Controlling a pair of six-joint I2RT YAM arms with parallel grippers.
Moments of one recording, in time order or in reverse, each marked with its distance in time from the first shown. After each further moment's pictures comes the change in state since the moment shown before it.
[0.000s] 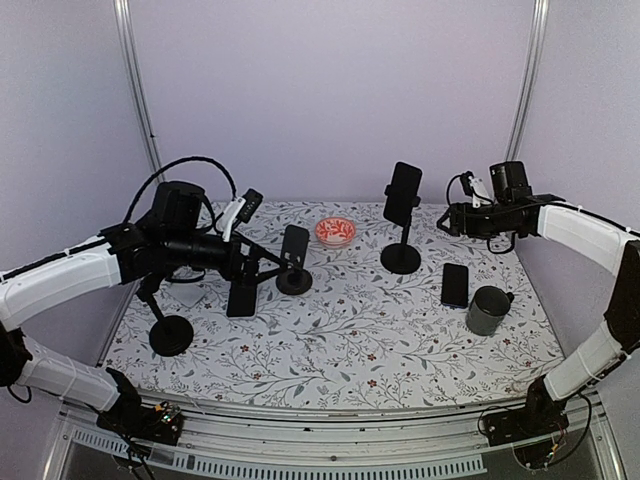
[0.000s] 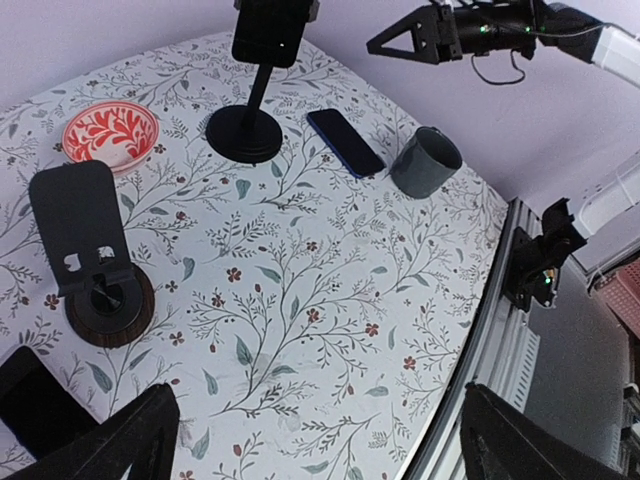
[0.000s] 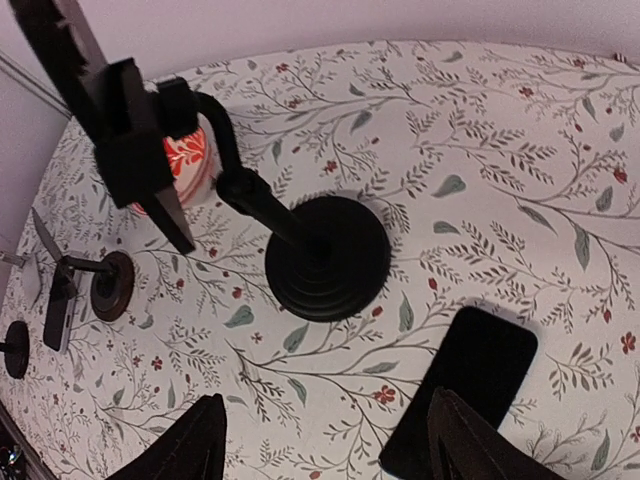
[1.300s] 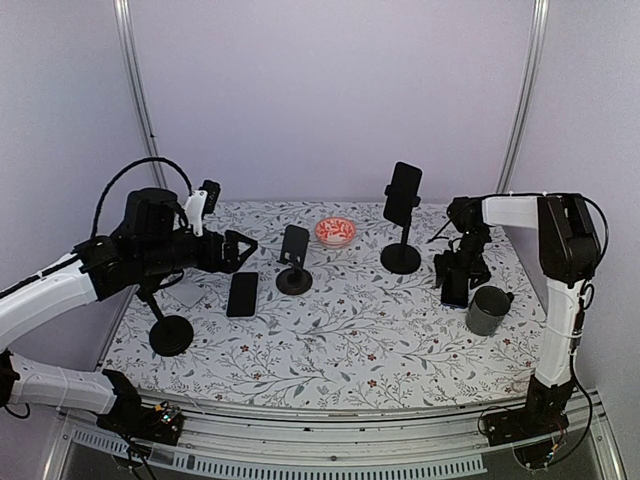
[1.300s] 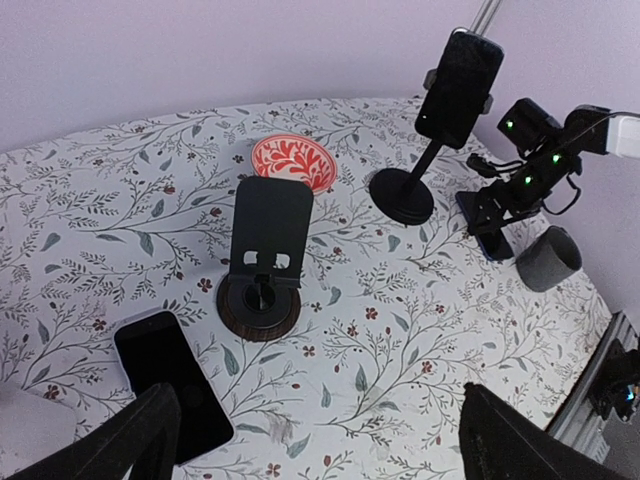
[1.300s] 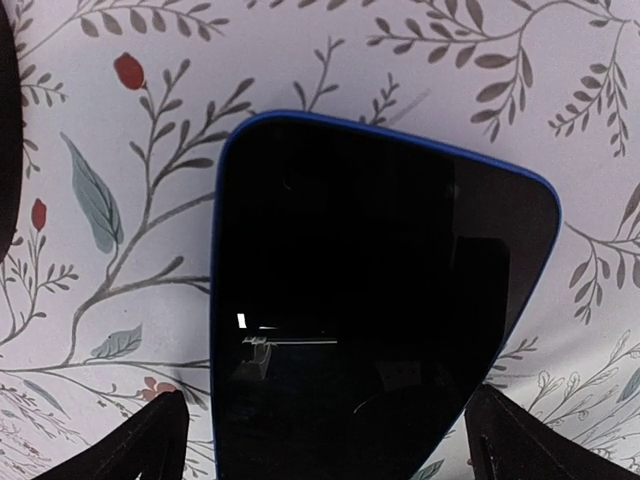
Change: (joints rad) left arm 0.003 -0.173 -0.082 -0.010 -0.443 -0.129; right arm 0.000 0.590 0.340 -0.558 0.297 0.090
